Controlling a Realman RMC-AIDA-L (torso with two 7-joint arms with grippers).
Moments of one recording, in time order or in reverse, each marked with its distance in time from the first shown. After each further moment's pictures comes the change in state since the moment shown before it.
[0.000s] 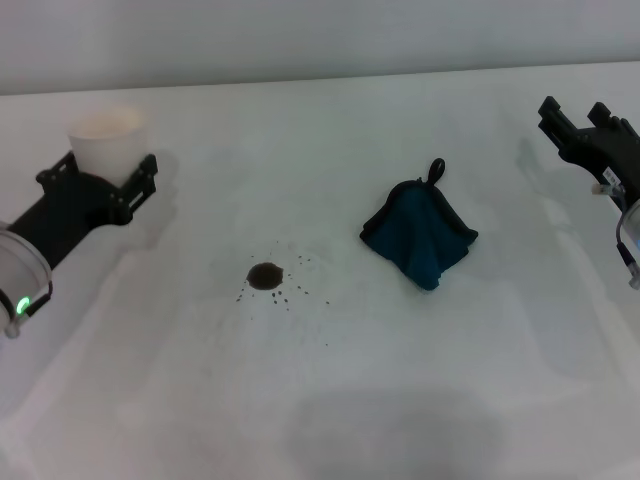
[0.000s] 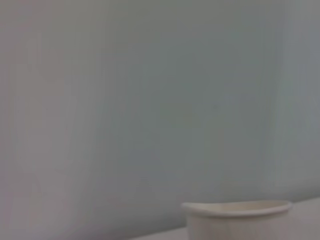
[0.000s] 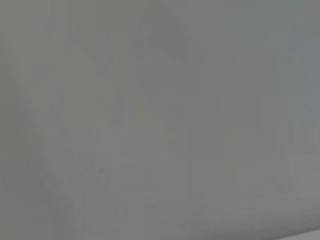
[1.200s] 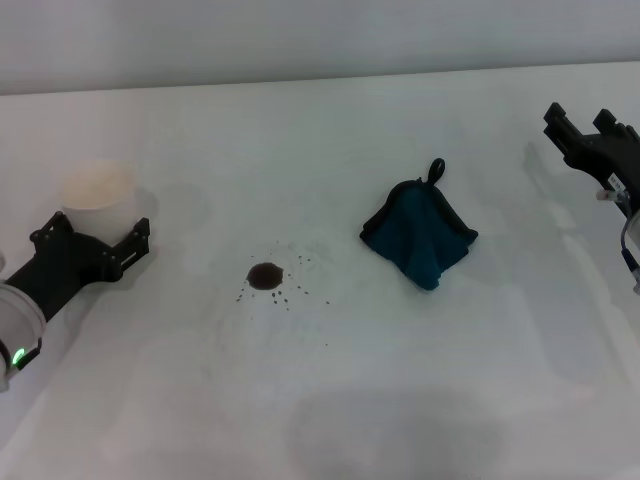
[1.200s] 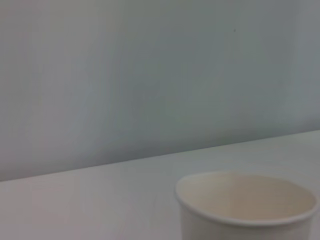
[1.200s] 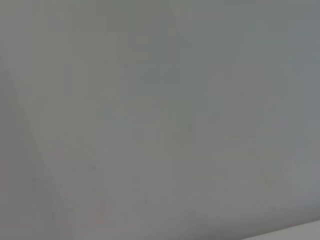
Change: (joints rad) left arm 0.041 -0.002 -0.001 -0.057 0.002 0.083 0.062; right arm -0.013 0.000 0.004 0.000 0.000 -0.003 0.000
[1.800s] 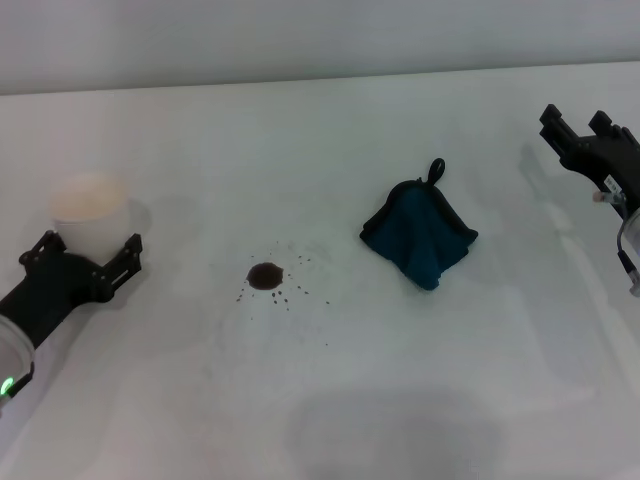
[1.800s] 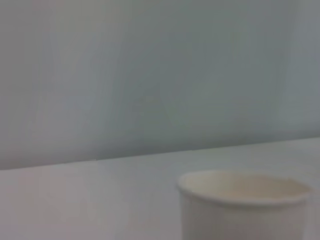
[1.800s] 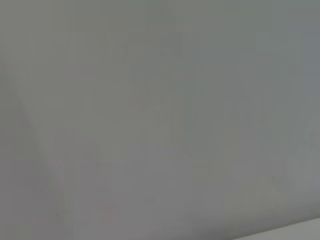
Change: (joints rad) left arm 0.071 0.000 0.000 -0.004 0.002 -0.102 -0.007; right arm 0.003 0.002 -0.002 0.008 0.000 0.003 0.000
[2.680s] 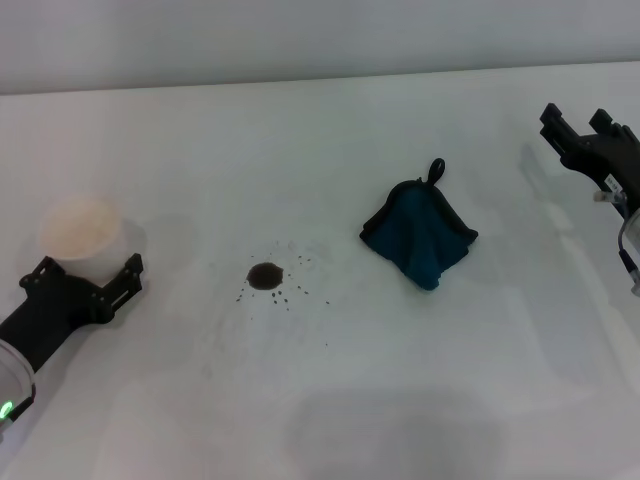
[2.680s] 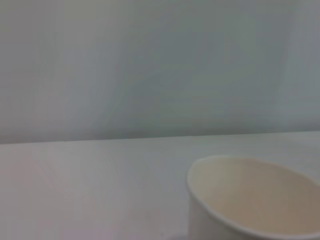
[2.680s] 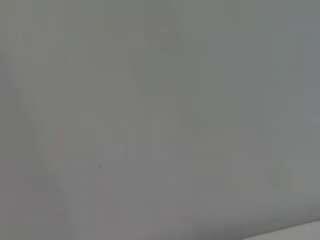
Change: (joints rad) left arm 0.016 0.003 -0.002 -0.045 0.000 -0.020 -0.003; right arm -0.003 0.000 -0.009 -0.007 0.000 0.005 0.000
